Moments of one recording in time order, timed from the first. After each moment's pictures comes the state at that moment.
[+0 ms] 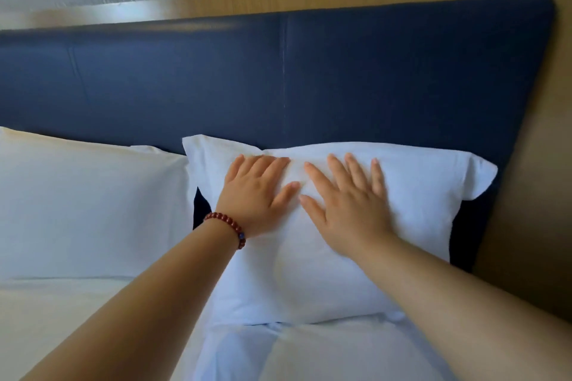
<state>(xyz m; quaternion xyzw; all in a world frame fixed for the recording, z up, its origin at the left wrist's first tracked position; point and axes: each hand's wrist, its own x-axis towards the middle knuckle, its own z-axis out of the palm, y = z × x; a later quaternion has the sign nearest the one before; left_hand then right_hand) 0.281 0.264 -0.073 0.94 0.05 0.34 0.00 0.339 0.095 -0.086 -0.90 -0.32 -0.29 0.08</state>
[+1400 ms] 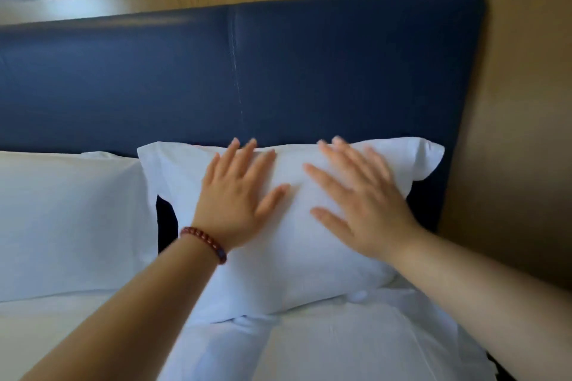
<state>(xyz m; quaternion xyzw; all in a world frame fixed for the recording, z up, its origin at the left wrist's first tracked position) 0.278 0.229 -0.076 0.92 0.02 0.39 -0.03 0.360 0.007 -0.091 -0.78 -0.44 -0.44 0.11</state>
